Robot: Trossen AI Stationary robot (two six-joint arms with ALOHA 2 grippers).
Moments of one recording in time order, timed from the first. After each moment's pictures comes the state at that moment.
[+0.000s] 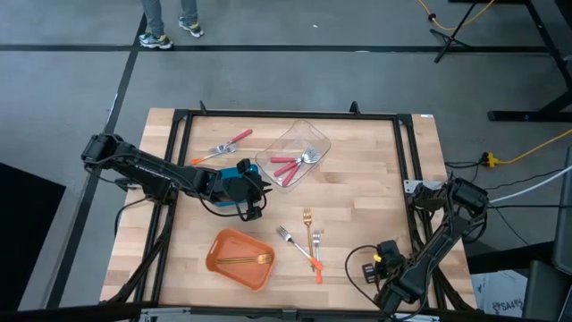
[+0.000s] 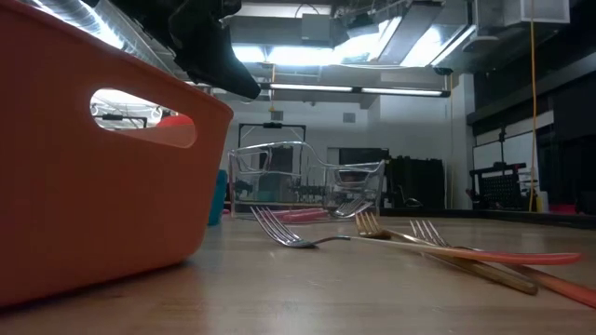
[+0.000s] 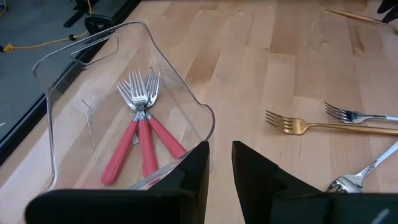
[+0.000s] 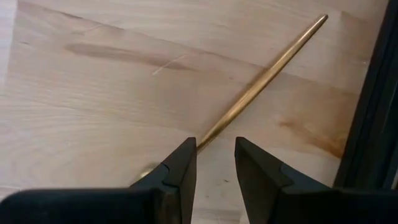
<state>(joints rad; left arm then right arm) -0.19 1.35 0.82 -0.12 -0.49 -0.20 1.03 1.83 1.14 -1.09 -0.01 2.34</state>
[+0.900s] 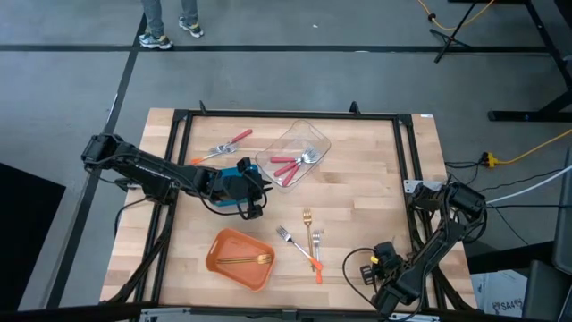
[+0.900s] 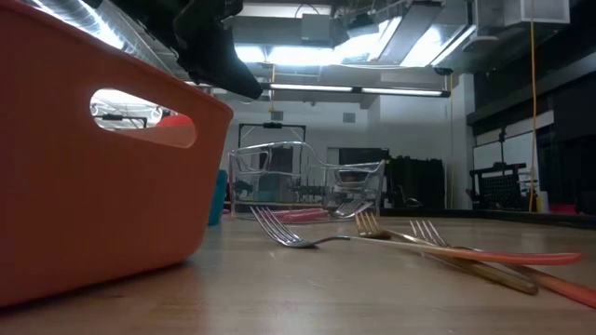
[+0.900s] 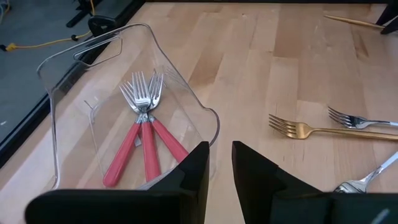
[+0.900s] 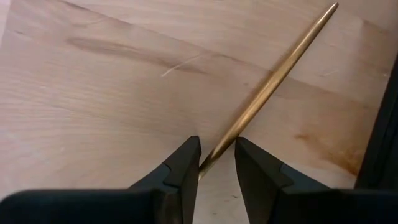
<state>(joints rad) -0.18 1.35 0.82 -0.11 -0.48 -0.20 1.03 1.90 1.14 -1.05 0.00 2.29</state>
